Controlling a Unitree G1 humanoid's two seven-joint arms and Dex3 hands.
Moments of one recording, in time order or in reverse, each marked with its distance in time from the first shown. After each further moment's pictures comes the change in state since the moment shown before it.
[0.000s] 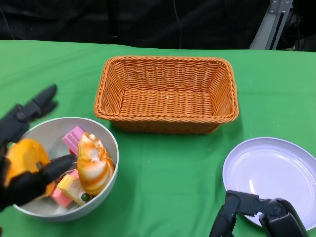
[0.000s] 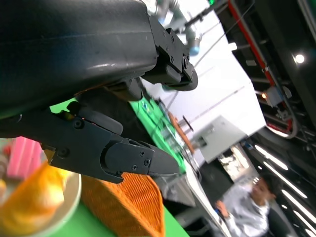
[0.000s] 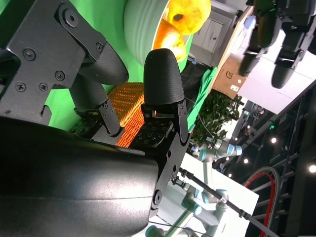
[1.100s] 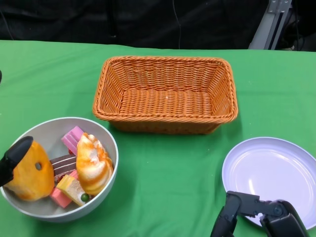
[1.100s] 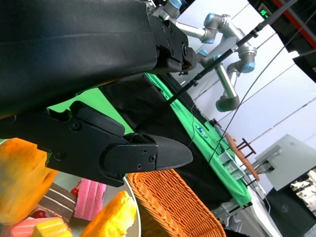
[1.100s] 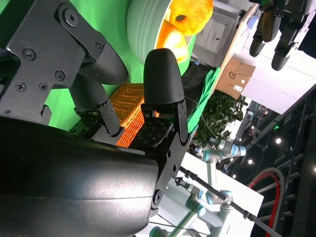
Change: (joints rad) left arm -0.013 0.071 0.110 -0.020 0.074 0.286 0.038; right arm 0.013 -0.005 0.002 -0.022 0.005 0.025 0.008
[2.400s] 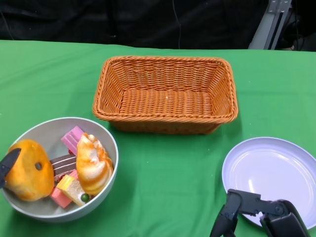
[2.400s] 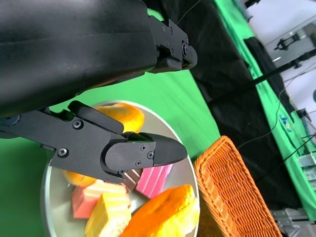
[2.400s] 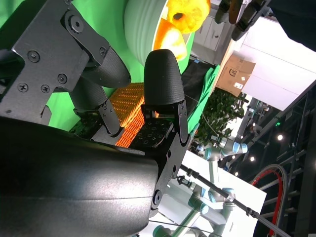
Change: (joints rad) left arm -0.016 0.032 -0.003 0.048 -0.075 0.393 -0.051; right arm 0.008 0.006 0.002 -0.018 0.018 0.020 0.000
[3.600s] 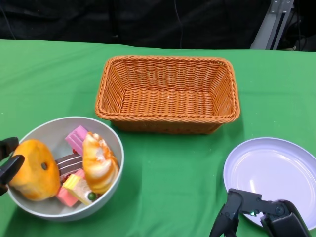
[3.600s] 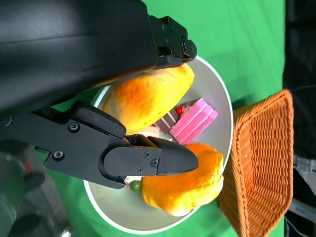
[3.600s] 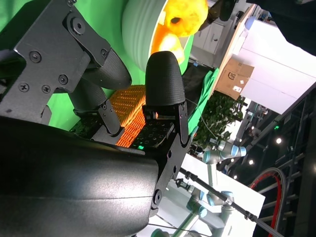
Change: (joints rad) left arm -0.147 0.164 -0.009 0.178 -0.324 0.507 -0.315; right arm 0.005 -0.006 -0.003 -0.014 0.002 0.005 0.013
